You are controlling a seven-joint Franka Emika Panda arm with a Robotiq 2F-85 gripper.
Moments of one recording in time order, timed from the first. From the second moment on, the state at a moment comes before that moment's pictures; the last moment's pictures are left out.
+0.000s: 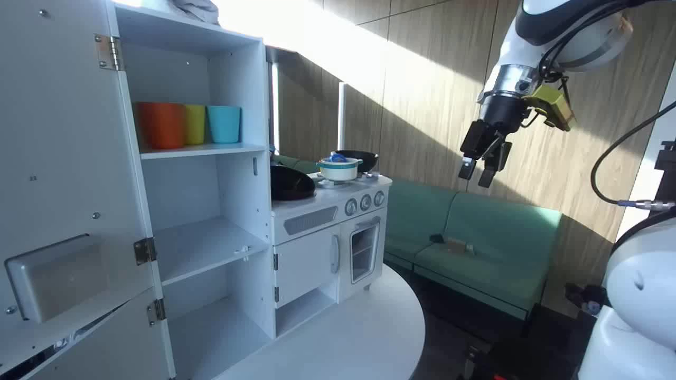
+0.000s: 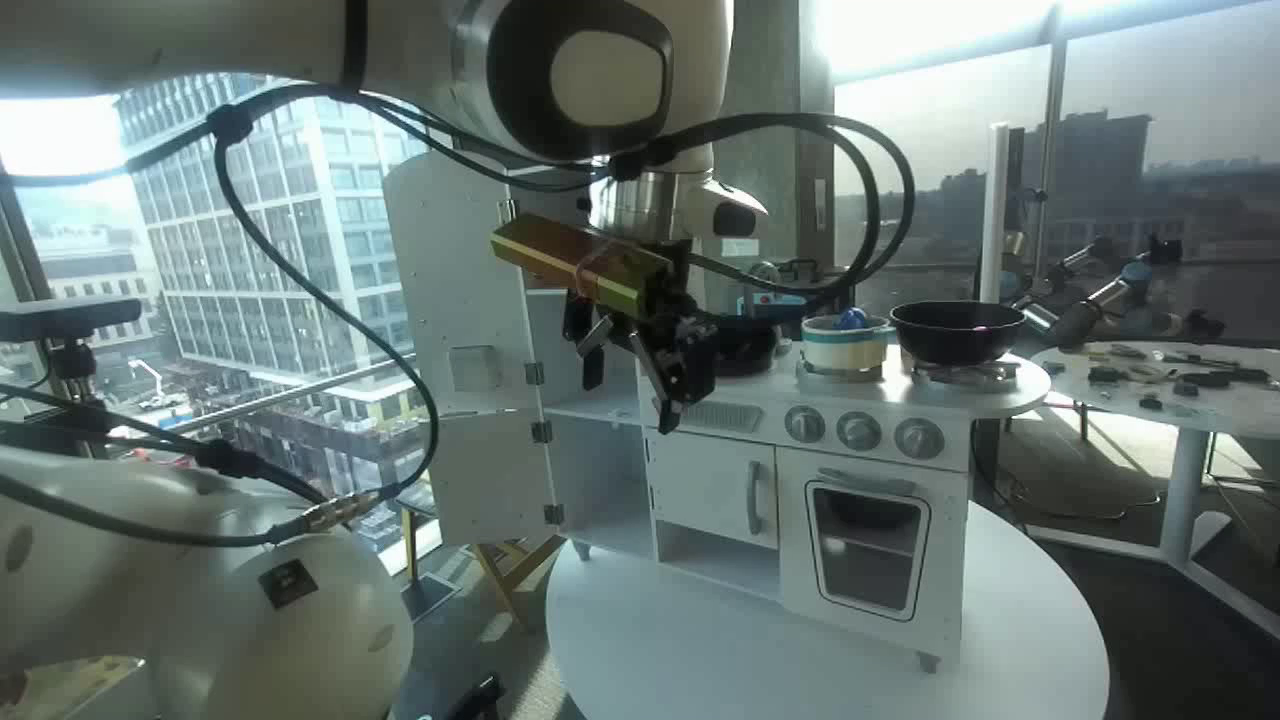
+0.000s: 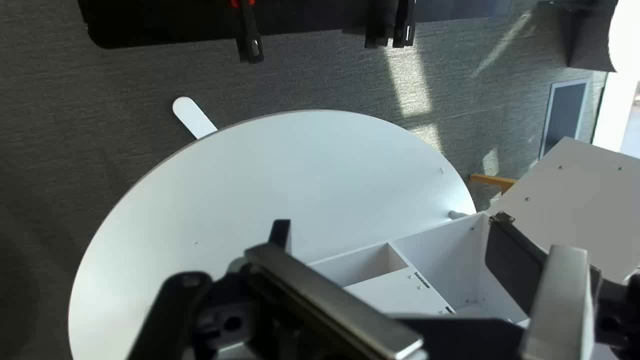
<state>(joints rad) -0.08 -0.92 -0.32 -2.57 0.02 1.70 -0.24</state>
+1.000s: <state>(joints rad) -0.07 -0.79 -0.40 -2.57 0.03 1.84 -0.37</state>
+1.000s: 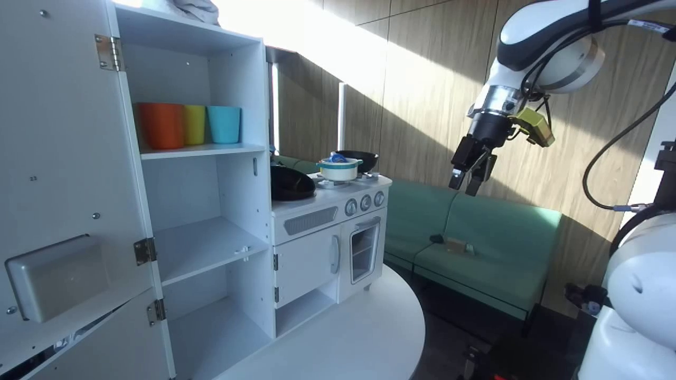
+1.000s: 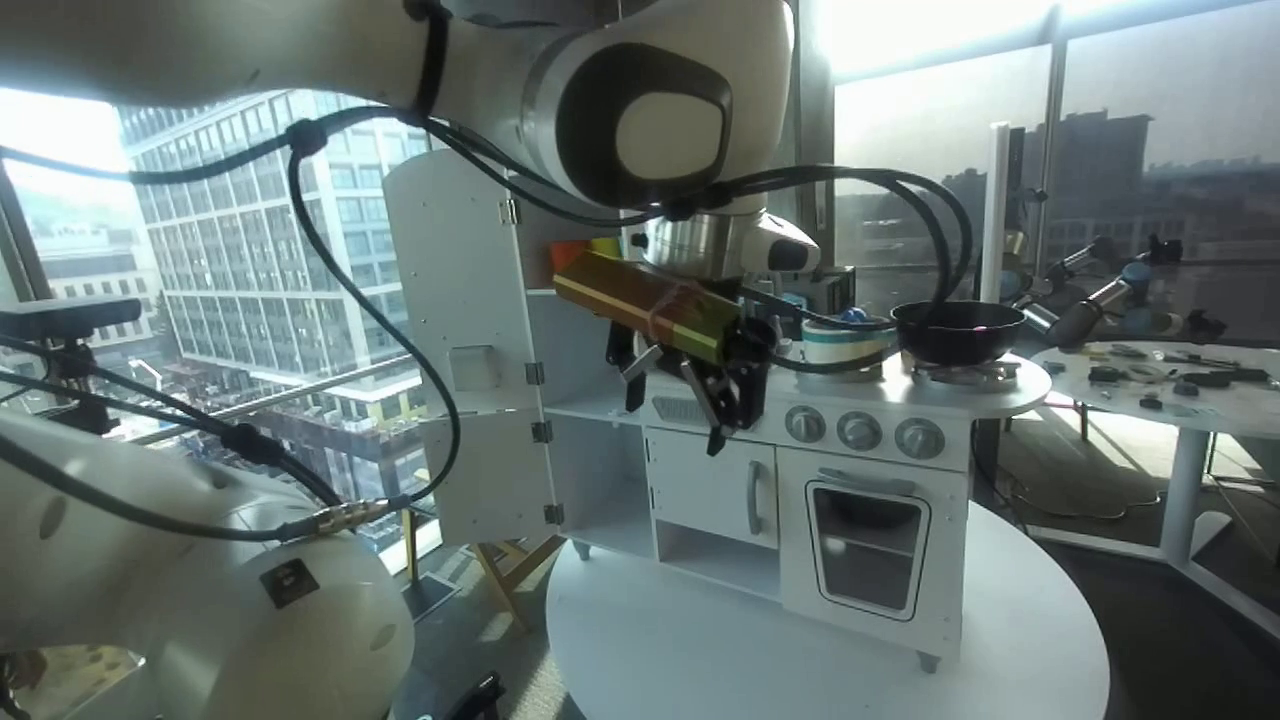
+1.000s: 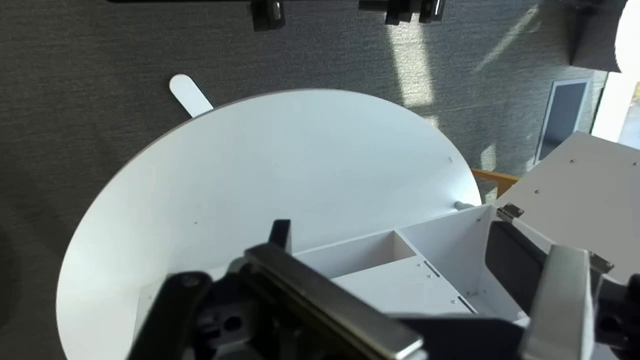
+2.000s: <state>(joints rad) -0.03 -0.25 -0.49 -2.39 0.48 2.13 -0.77</state>
